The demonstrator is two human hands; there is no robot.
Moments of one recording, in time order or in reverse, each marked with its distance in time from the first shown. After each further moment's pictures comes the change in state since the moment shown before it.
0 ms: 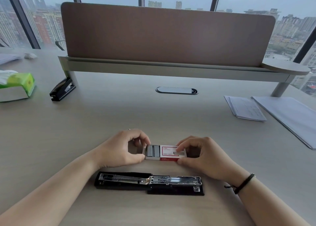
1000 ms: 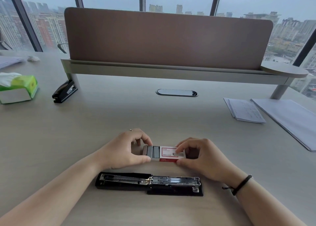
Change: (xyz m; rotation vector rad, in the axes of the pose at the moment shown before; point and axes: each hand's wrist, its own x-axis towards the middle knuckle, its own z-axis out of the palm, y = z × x) left_hand 0.001 0.001 0.004 0.035 0.046 0.009; right_hand -0.001 0.001 0.000 -0.028 0.013 -0.015
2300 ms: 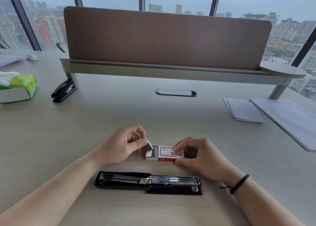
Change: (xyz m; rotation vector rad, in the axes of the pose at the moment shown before) left_hand 0.001 0.008 -0.004 -0.424 0.000 -0.043; right_hand 0.001 -0.003 0.003 -0.001 0.002 0.020
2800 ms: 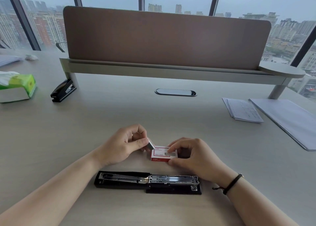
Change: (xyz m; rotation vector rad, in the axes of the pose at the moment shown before) left_hand 0.000 0.004 0.004 -0.111 -0.024 0.012; right_hand 0.003 -0.010 0.011 0.012 -0.010 0.005
